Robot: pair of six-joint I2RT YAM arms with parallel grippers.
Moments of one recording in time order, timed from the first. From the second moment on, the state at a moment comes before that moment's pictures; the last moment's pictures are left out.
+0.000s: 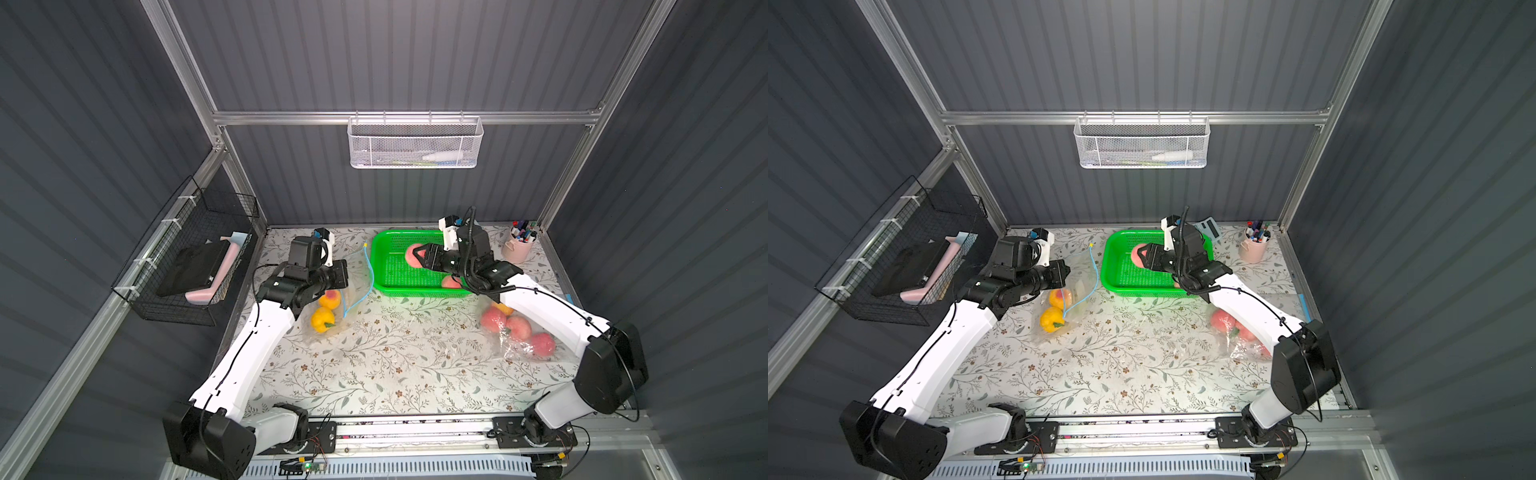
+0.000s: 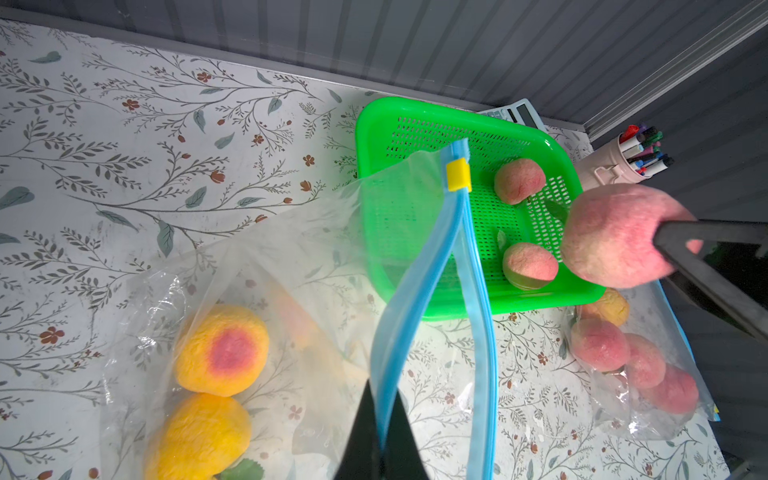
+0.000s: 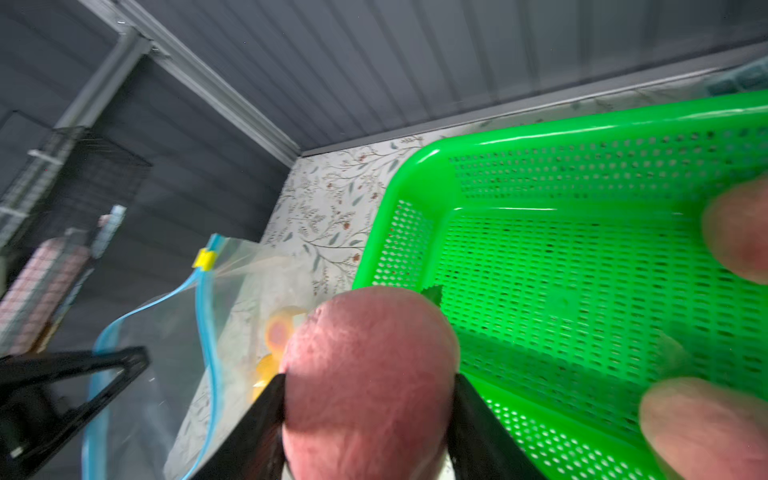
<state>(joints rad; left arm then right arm) -0.29 1.22 1.20 -0.63 0.17 -0.33 0.58 1.53 1.24 -0.11 -0.24 0.57</state>
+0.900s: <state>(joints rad) -0.29 1.14 1.19 -0.58 0.27 -0.33 0.85 1.61 1.35 0.13 -0.36 0.49</state>
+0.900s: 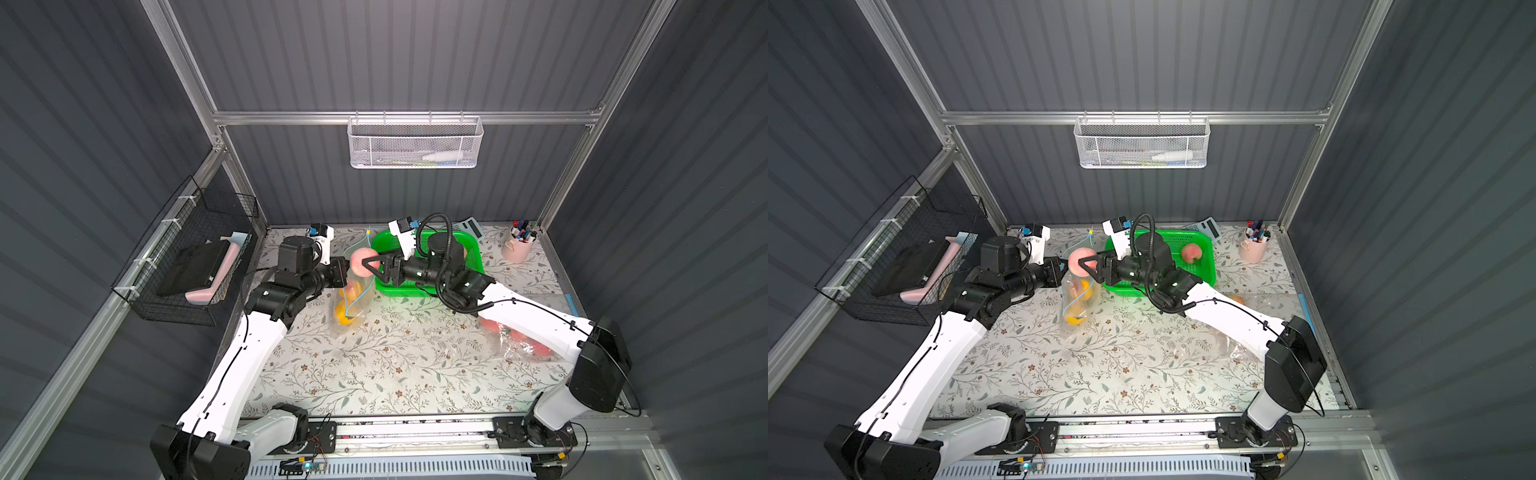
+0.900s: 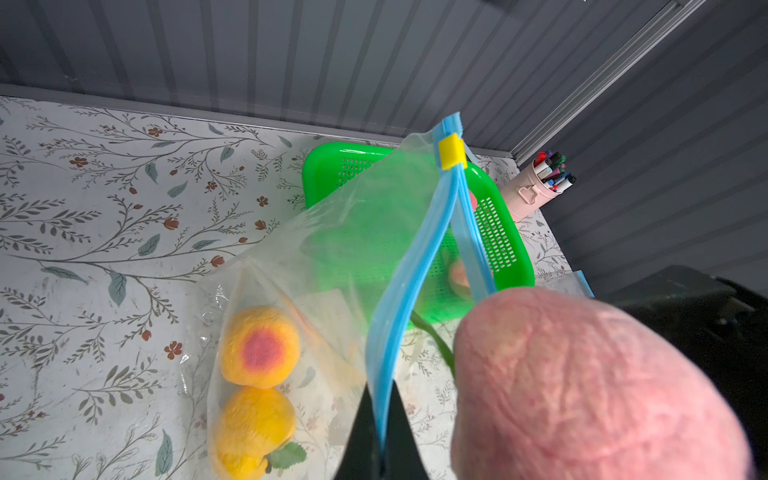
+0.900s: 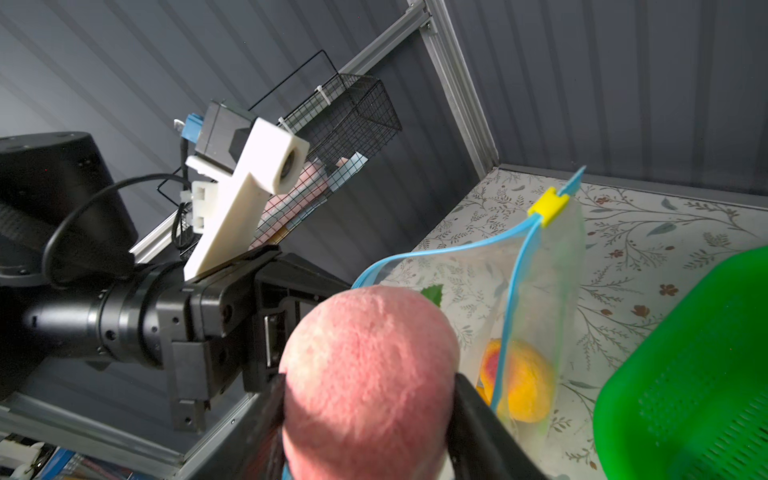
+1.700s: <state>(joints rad) -0.29 1.07 1.18 -0.57 0.15 -0.34 0.87 1.66 1.47 -0.05 -0.26 0.42</state>
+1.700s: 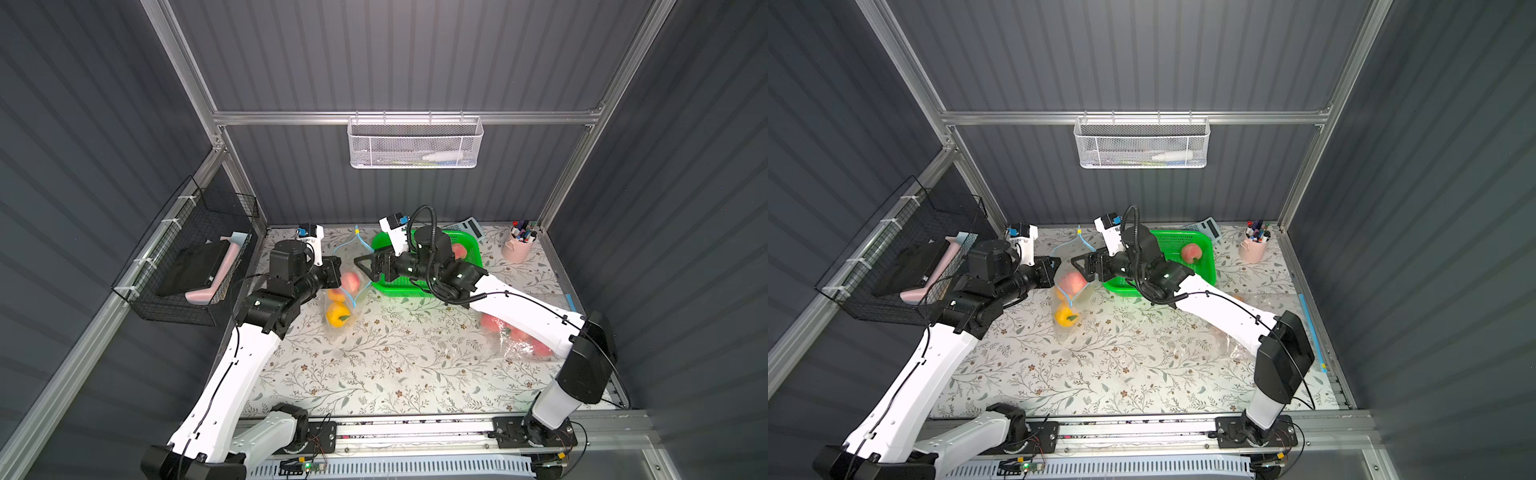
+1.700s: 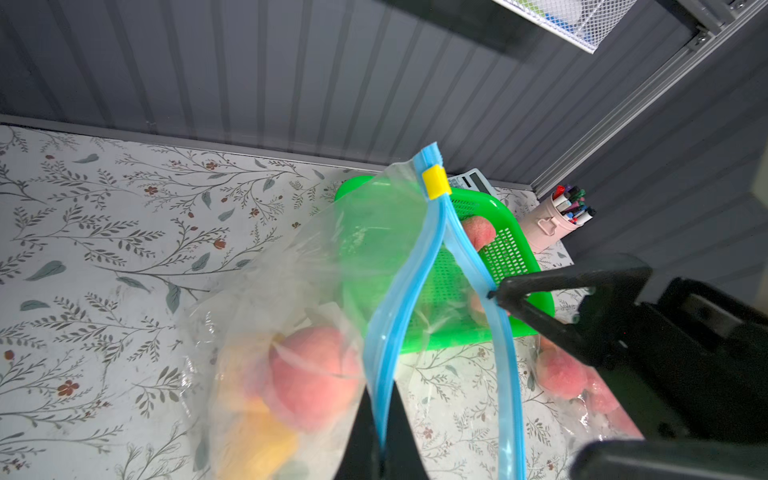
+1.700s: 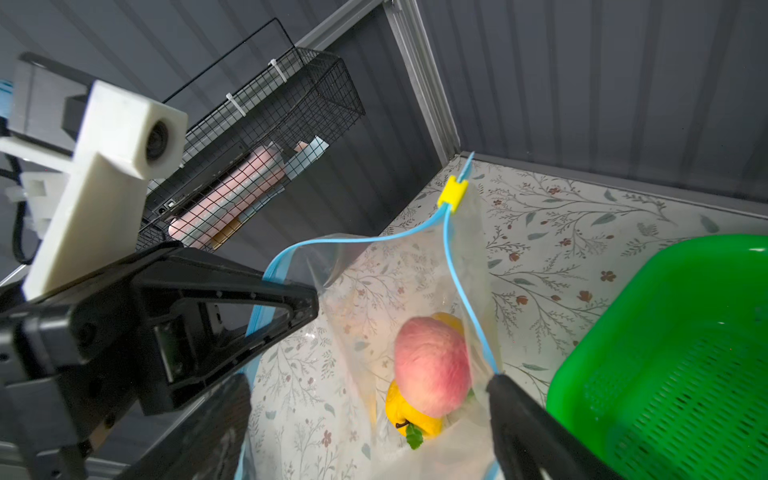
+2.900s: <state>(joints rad) -0.29 1.21 1.27 -0.74 0.13 -0.14 0.48 1.83 1.43 -0.46 0.21 0.54</state>
